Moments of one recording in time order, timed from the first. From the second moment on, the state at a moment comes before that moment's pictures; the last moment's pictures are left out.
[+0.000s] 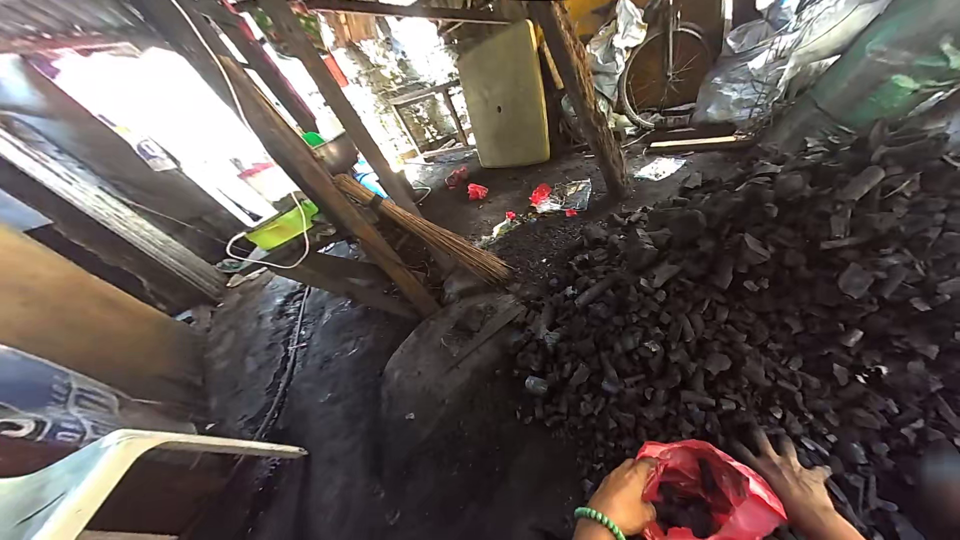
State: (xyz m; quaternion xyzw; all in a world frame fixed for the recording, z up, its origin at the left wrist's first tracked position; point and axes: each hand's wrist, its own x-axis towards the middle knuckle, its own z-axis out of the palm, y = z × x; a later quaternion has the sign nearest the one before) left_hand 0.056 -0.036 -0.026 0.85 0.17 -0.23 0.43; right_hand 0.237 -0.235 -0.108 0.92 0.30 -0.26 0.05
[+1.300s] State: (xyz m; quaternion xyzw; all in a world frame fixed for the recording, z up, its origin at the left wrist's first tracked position) left_hand 0.058 -0.036 -0.014 0.89 0.20 -0.15 0.38; right_hand 0.182 -0.364 -0.146 0.94 0.08 -0.32 -0.10
